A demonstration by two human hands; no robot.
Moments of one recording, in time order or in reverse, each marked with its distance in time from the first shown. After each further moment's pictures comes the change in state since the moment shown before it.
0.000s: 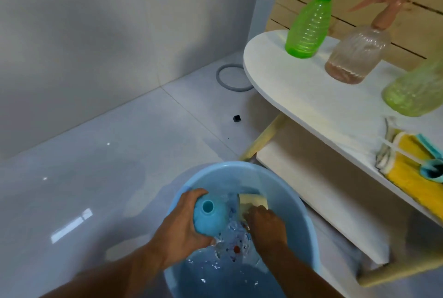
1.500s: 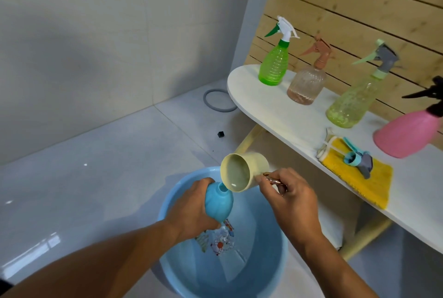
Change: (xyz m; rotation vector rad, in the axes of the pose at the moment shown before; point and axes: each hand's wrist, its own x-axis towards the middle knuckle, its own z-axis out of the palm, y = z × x) left_hand -0.006 0.086 -0.006 0.142 -0.063 0.001; right_hand -0.133 0.007 -0.179 0.652 0.730 -0.091
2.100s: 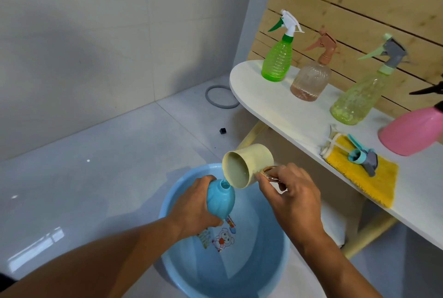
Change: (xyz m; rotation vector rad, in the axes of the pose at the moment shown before) left_hand 0.002 -0.001 0.003 0.004 0.007 -0.006; right_hand 0.000 -0.006 0.000 -0.190 0.057 -0.151
